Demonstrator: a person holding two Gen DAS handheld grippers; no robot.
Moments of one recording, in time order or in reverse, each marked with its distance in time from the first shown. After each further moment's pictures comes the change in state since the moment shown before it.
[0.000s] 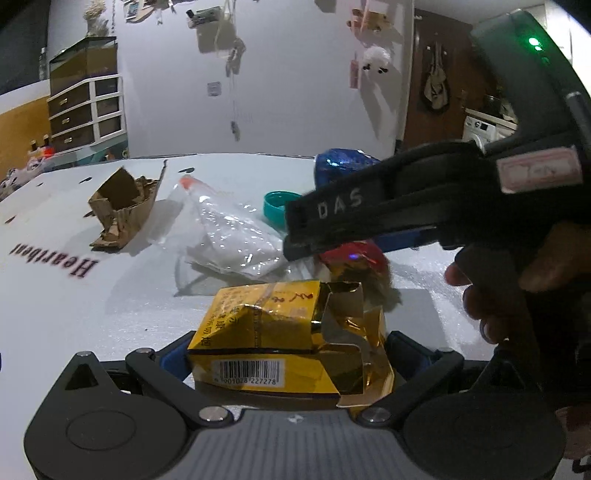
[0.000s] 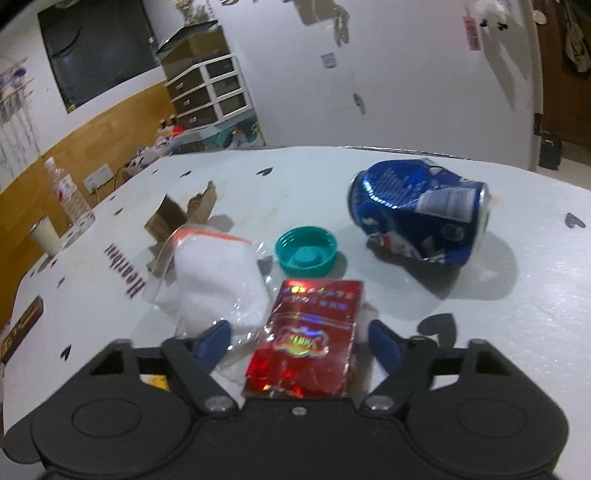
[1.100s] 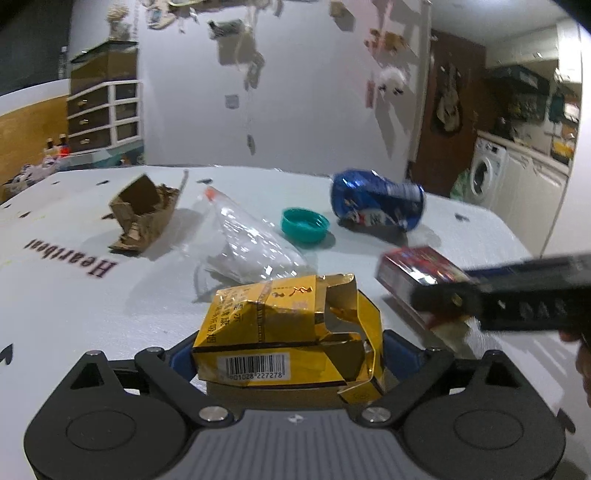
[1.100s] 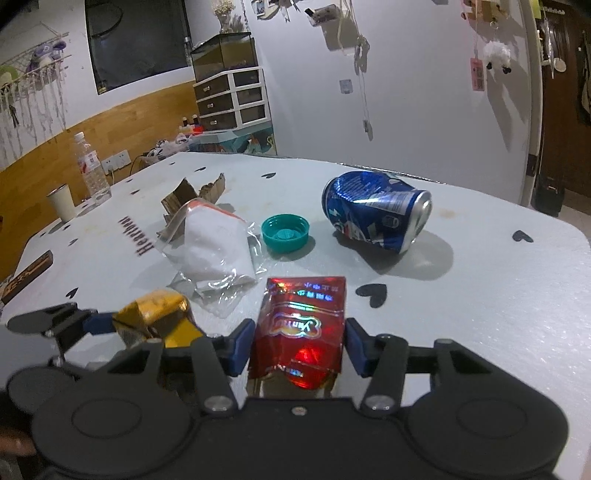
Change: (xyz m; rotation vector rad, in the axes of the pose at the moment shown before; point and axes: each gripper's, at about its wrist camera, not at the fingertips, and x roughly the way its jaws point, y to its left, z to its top) left arm -0.013 0.008 -0.003 -0.063 -0.066 0.033; right arm -0.065 -0.027 -0.039 -0.141 -0.071 -0.008
